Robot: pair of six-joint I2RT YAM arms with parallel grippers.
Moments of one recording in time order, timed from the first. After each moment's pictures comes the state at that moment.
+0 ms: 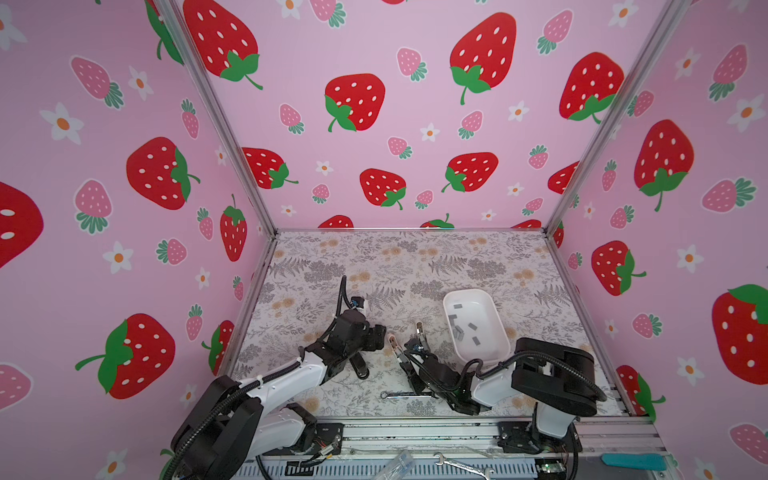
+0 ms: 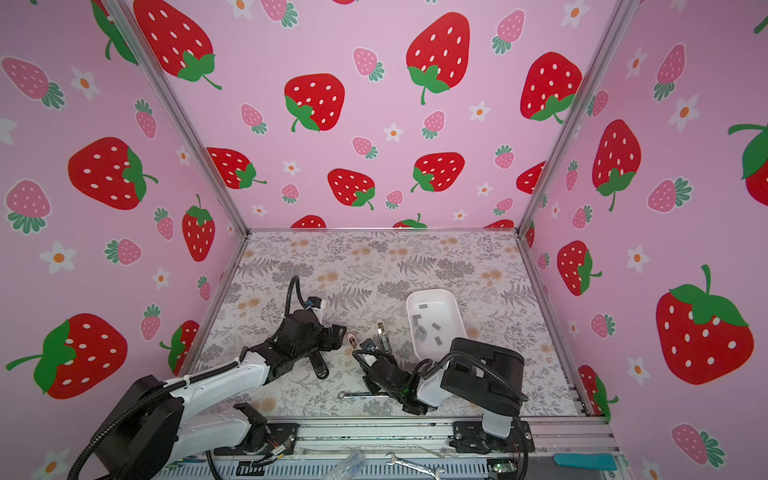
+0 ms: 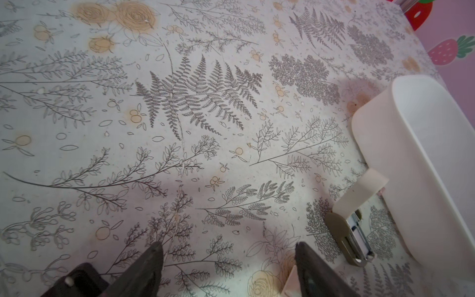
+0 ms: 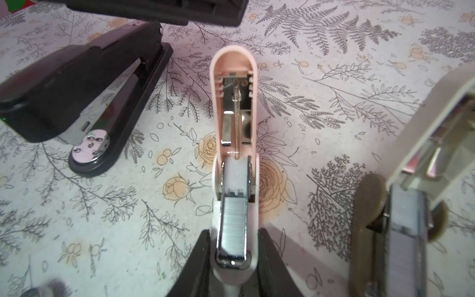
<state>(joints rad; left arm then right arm) -0.57 1.21 0.43 0.08 -0.04 -0.45 1.33 1.77 0.47 0.71 0.34 0.32</state>
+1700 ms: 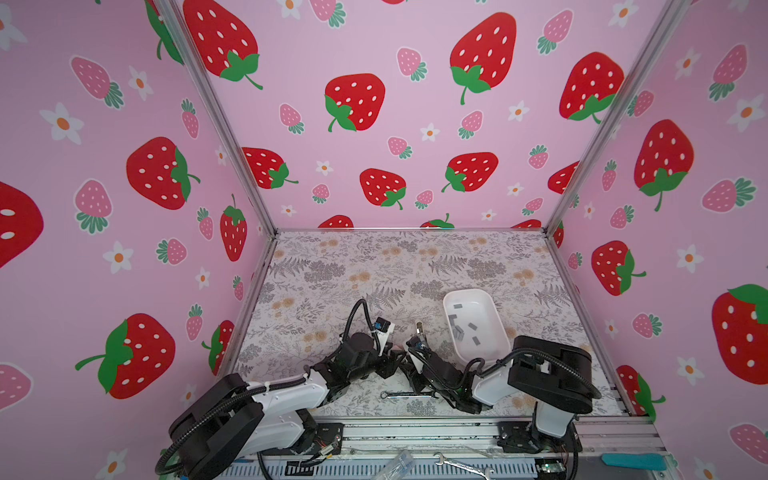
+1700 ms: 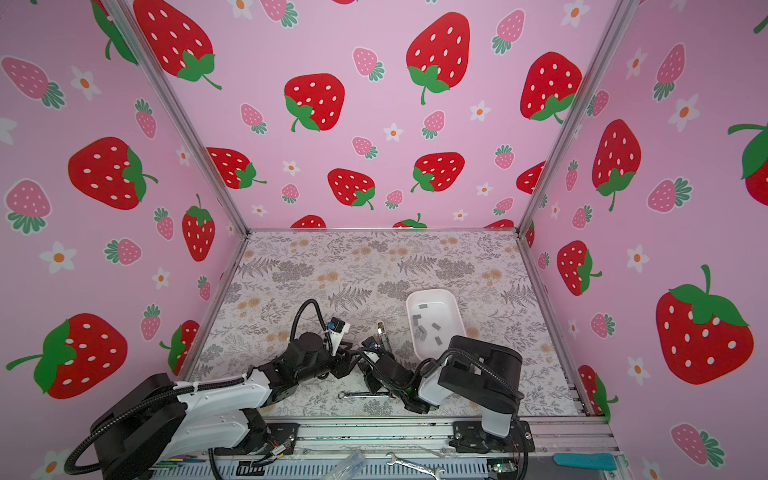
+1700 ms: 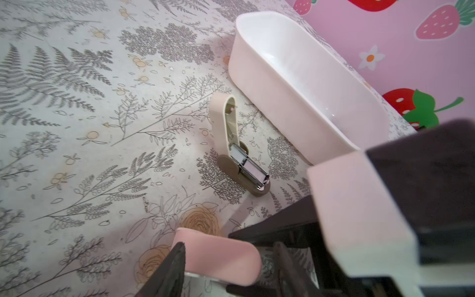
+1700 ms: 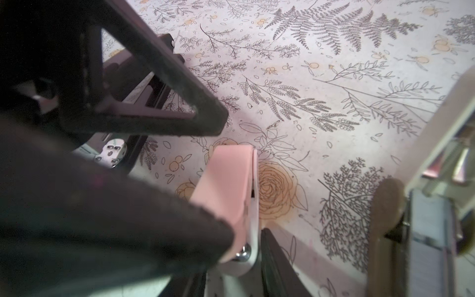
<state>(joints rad) -0.78 1.18 0.26 0.39 0.09 -0.32 1.30 1.77 0.43 0.80 0.27 0.35</state>
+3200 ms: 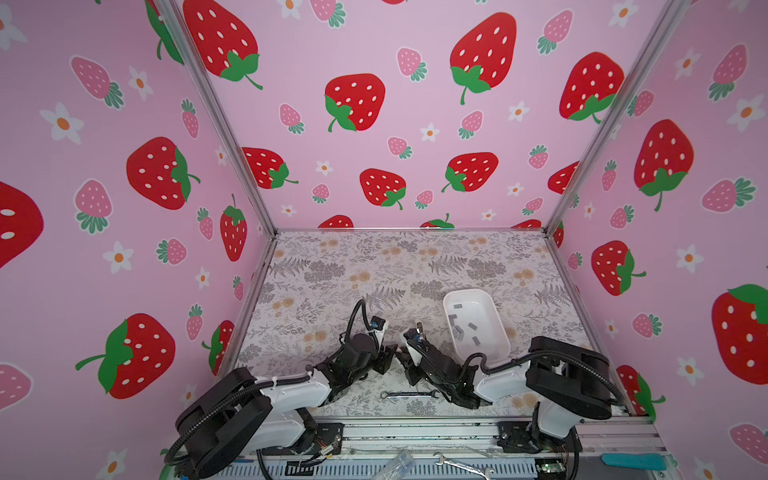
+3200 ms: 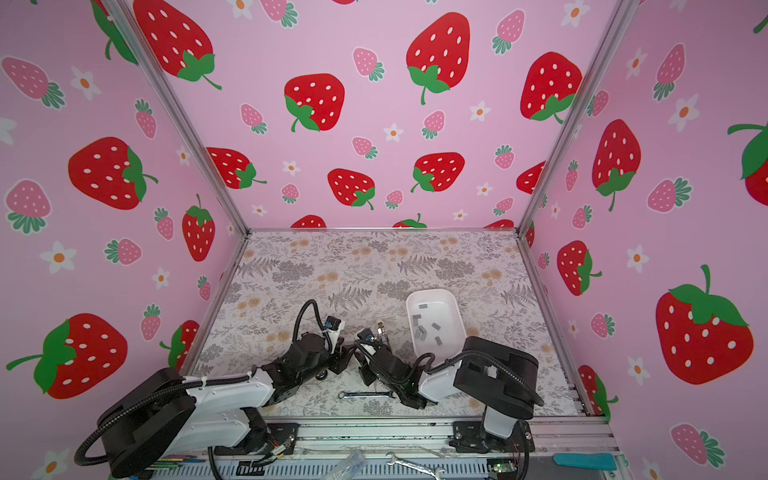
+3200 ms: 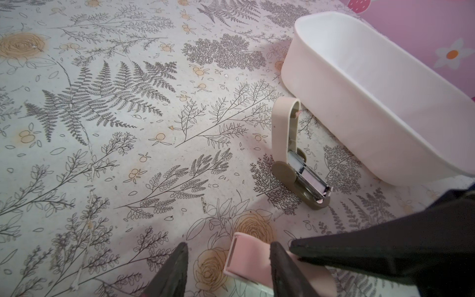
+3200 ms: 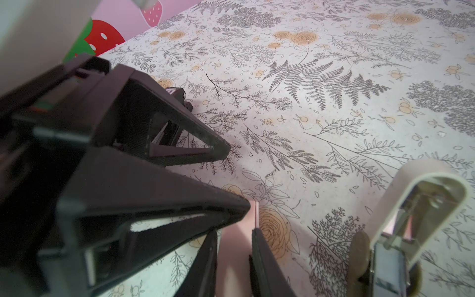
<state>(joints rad) -0.78 1.24 0.24 0.43 -0.08 -0.29 1.30 1.70 0.51 0.72 0.30 0.31</state>
